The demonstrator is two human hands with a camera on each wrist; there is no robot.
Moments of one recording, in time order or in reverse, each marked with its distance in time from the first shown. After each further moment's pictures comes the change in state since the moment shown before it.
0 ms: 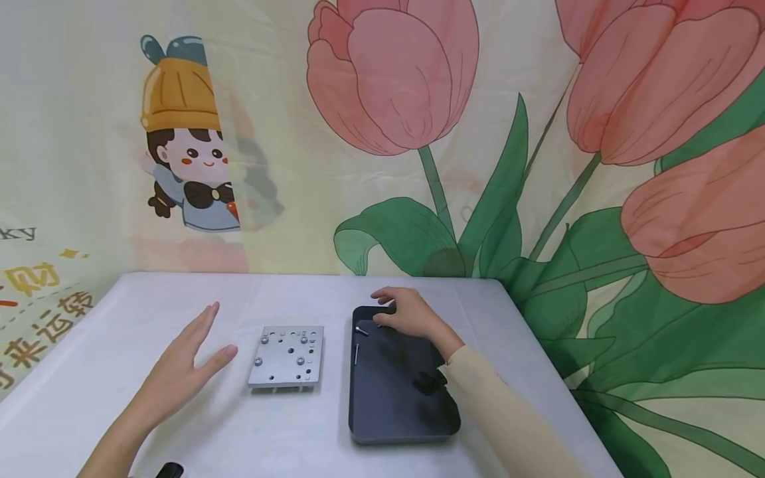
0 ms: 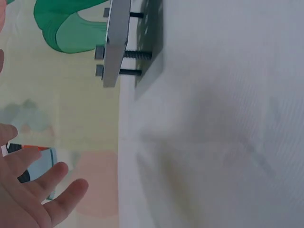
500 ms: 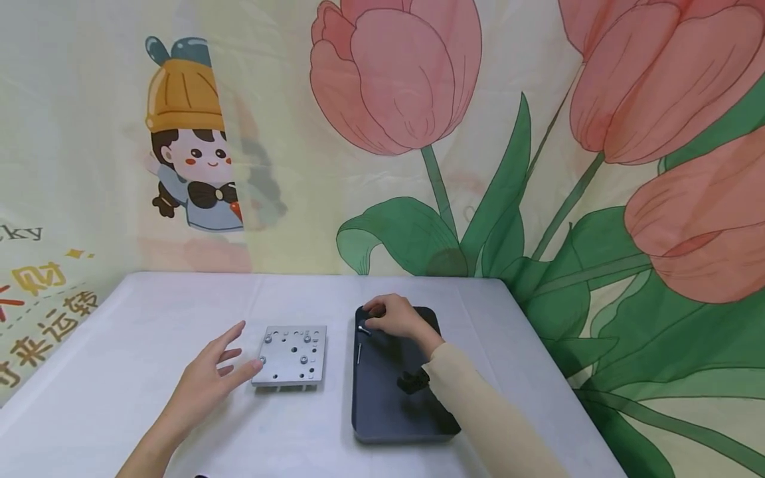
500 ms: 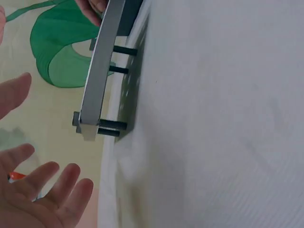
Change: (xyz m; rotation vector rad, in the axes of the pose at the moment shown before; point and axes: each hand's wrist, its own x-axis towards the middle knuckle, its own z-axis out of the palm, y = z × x) left_hand -0.013 0.021 0.029 -0.241 -0.084 -0.212; right_hand 0.022 0.007 0.034 0.089 -0.066 0.117
